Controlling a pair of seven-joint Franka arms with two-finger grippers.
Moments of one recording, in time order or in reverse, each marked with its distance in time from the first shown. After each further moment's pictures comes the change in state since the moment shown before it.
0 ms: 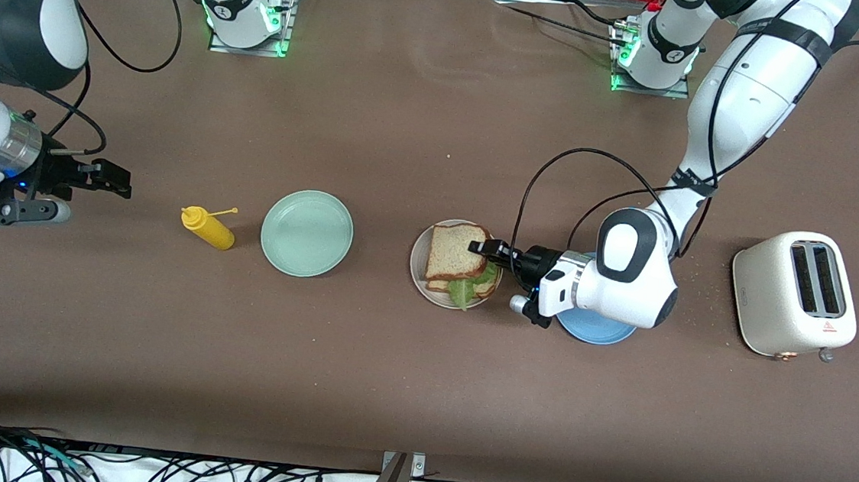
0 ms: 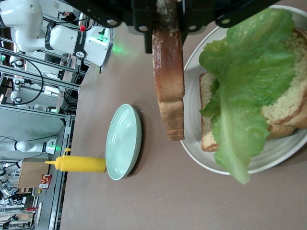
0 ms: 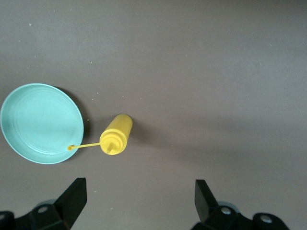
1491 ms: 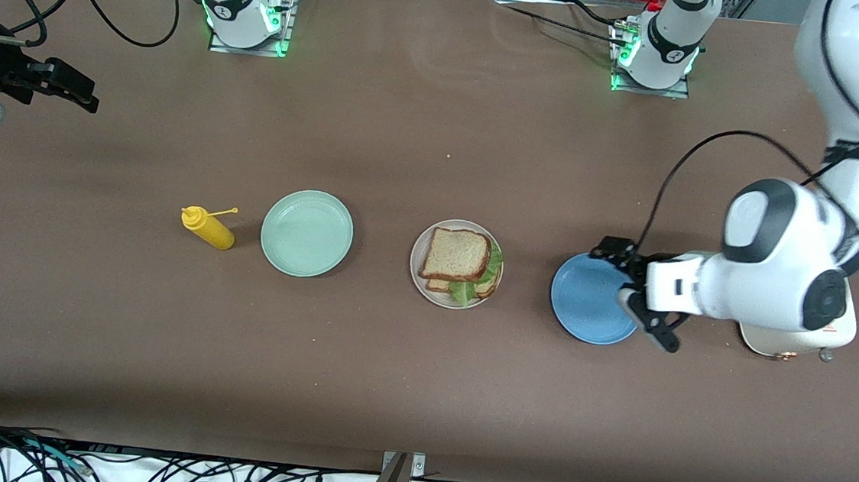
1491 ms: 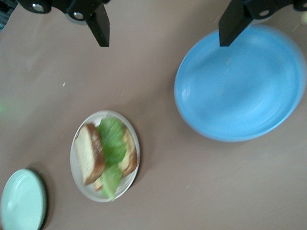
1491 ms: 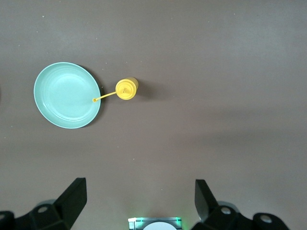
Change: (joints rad) left arm 0.184 -0.299 0.025 0.078 0.671 -0.312 0.030; right arm -0.040 -0.191 0.048 0.062 0.007 -0.298 0.155
